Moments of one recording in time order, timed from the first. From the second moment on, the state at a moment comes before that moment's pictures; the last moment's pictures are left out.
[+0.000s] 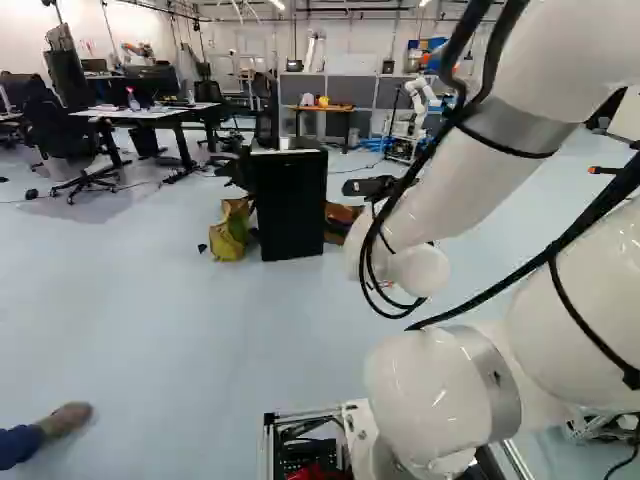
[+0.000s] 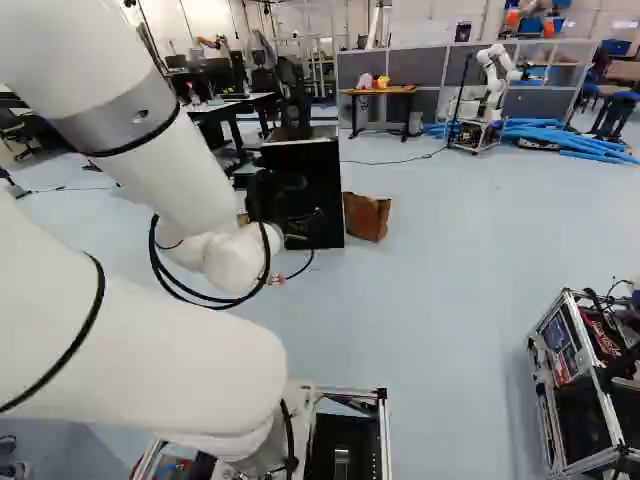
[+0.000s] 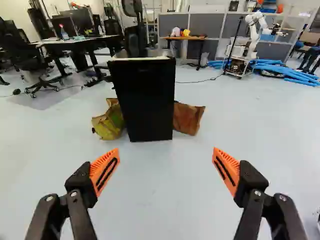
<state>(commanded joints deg) 0.0 16.0 -5.0 0.0 50.0 0.0</state>
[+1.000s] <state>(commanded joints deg) 0.0 16.0 -5.0 0.0 50.0 0.0</state>
